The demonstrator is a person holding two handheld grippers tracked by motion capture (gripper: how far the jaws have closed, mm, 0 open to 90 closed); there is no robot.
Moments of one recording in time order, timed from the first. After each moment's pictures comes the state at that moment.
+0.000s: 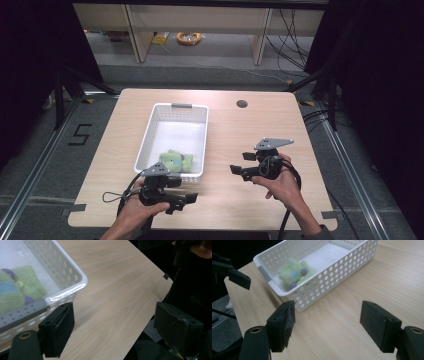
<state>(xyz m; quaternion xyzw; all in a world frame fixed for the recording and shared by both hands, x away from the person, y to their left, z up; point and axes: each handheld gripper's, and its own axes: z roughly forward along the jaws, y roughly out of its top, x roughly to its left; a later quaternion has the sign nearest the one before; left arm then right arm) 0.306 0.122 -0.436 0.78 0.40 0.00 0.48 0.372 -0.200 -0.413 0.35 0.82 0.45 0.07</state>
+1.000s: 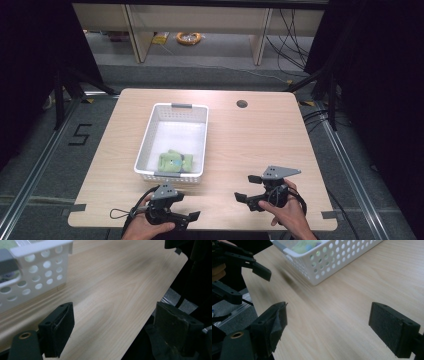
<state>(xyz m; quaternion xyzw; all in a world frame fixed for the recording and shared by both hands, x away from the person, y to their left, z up) 0.280 0.111 -0.482 0.81 0.37 0.03 0.46 0.323 -0.221 -0.464 0.34 0.81 0.47 0.04</state>
